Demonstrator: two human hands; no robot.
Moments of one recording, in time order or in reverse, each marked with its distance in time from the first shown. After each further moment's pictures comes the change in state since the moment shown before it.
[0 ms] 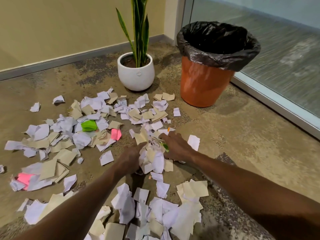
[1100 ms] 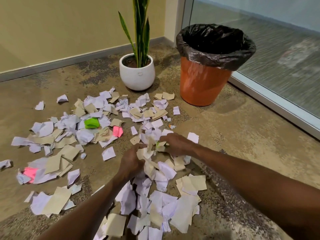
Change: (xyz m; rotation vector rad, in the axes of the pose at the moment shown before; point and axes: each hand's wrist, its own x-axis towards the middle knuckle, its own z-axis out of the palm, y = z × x) left_hand -0.040 0.019 0.018 -0.487 0.337 -0.104; right_hand -0.010 -0.006 -0.019 0.042 -0.133 -0.094
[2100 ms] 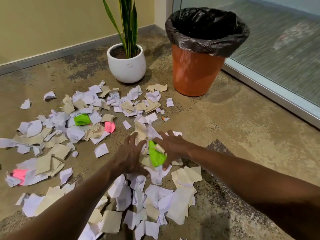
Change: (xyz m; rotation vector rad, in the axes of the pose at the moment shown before) left_hand 0.025 -0.008 0.000 0.789 -0.400 0.271; right_hand -0.014 0.006 0.025 -0.269 -0.186 0.008
